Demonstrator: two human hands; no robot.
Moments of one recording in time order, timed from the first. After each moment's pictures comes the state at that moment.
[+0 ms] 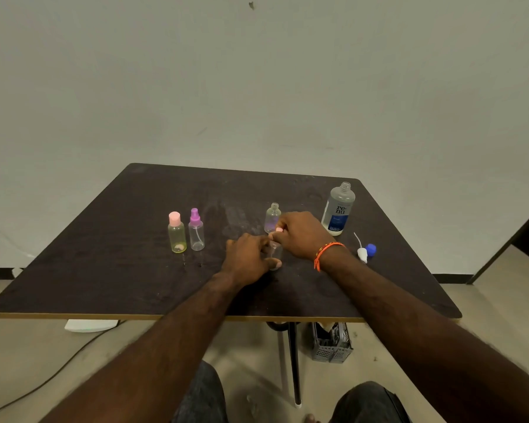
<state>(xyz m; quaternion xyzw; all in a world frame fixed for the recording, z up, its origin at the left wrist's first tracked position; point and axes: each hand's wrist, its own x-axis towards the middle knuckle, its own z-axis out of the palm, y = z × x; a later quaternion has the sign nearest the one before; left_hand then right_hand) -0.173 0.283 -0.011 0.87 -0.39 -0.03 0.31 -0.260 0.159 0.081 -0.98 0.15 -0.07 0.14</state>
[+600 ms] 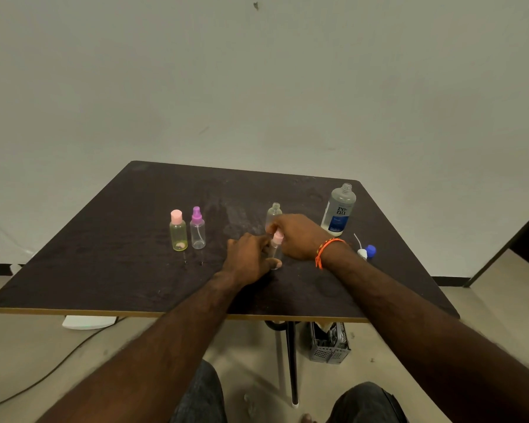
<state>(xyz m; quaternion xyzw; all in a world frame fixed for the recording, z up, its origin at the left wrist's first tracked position) -0.169 0.284 -0.017 0.86 -0.40 -0.03 0.31 -0.262 0.169 0.090 -0.98 0.11 0.01 0.15</state>
